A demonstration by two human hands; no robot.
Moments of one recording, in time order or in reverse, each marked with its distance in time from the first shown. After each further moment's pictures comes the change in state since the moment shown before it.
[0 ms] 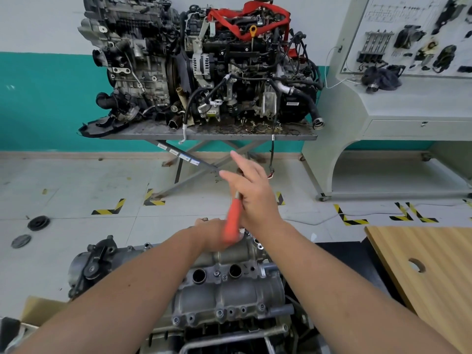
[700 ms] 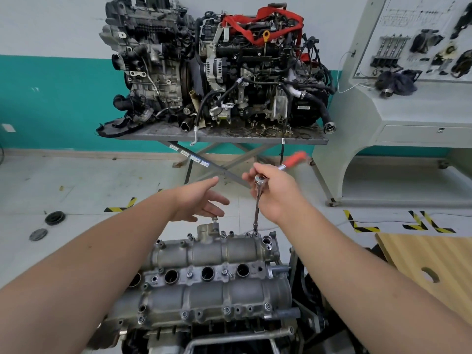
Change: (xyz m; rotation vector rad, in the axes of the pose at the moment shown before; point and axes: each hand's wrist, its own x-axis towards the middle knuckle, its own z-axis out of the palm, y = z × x) left_hand -0.029 -0.039 -0.088 -0.796 -0.165 -0.349; right_hand 0.042 -0.017 -0.024 1.103 0.028 1.274
